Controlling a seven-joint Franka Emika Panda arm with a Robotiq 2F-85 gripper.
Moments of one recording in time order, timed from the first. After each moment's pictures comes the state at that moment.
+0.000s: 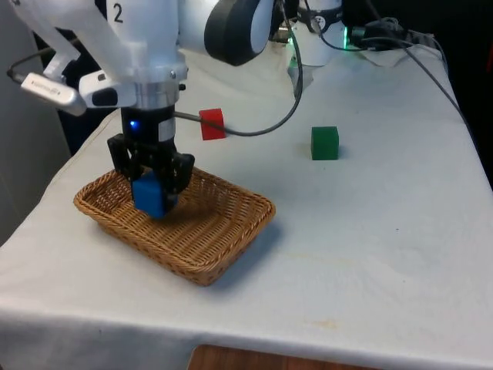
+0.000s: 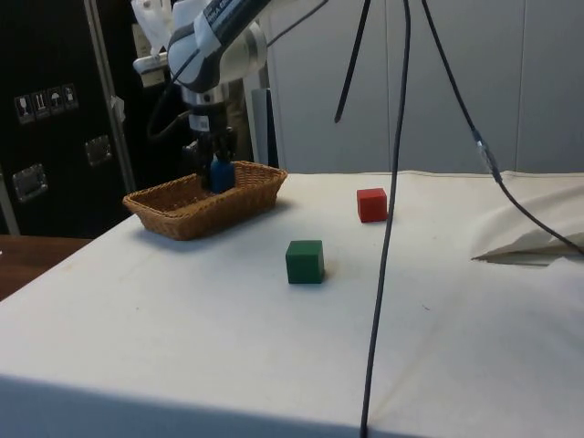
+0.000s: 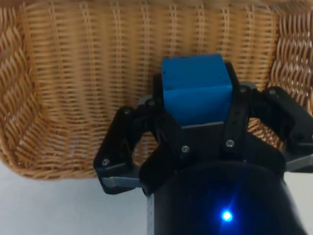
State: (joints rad) arm -0.06 0.93 -0.31 -1.27 0.21 2.30 -0.10
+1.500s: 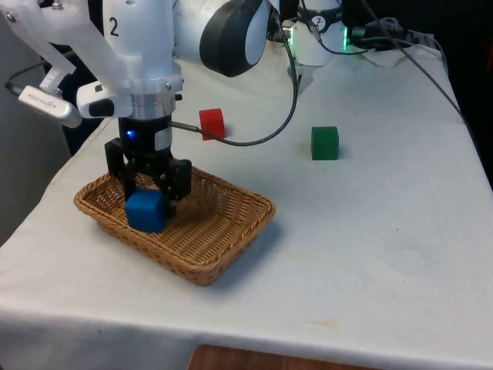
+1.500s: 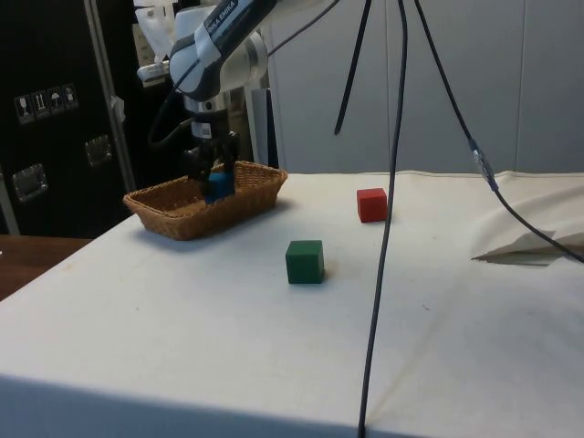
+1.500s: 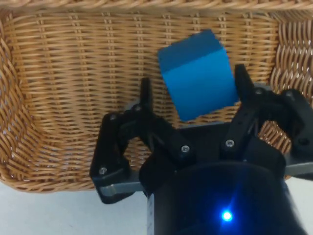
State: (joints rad) arm -0.06 0.97 -0.33 -1.23 0.23 2.30 -0.10
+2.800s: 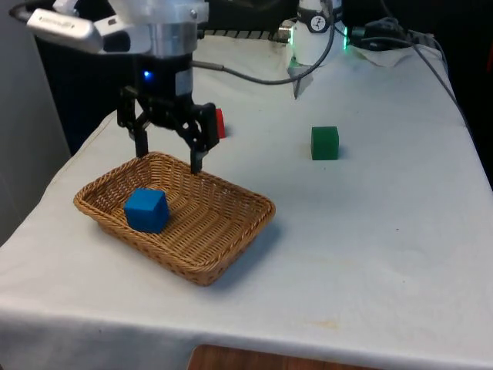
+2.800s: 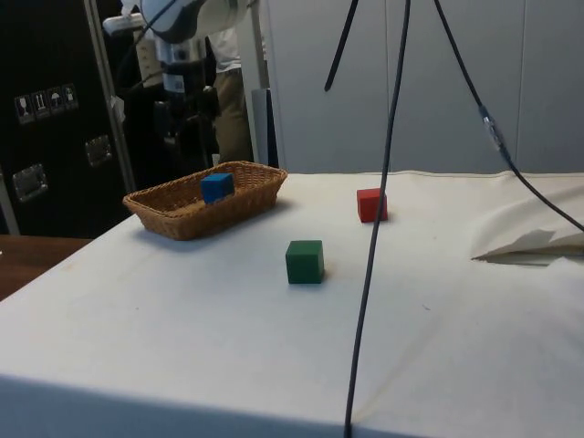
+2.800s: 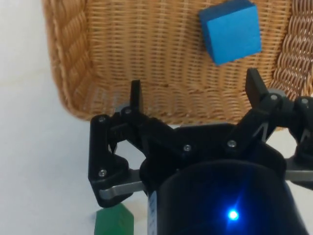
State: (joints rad) arm 0.01 0.83 -0.34 -1.23 0.20 2.16 -0.04
